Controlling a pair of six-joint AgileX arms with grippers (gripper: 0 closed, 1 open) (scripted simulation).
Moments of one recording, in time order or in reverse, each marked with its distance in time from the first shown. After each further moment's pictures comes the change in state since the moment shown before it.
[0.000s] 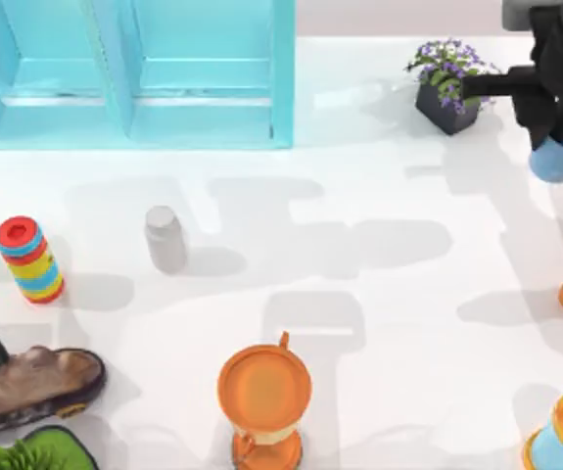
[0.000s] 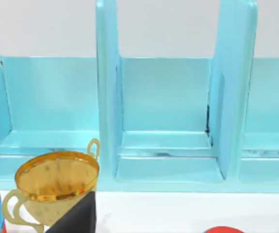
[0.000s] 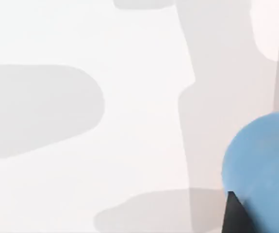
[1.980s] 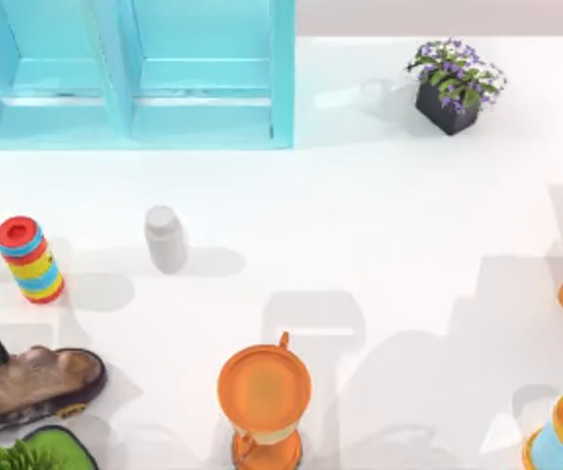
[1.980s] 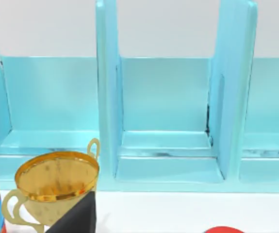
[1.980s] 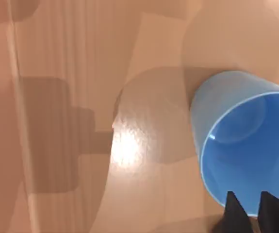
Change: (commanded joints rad) left arm 0.000 0.000 0.000 0.000 0.000 0.000; right arm -0.608 -0.255 -0.490 0.145 -0.058 -0.608
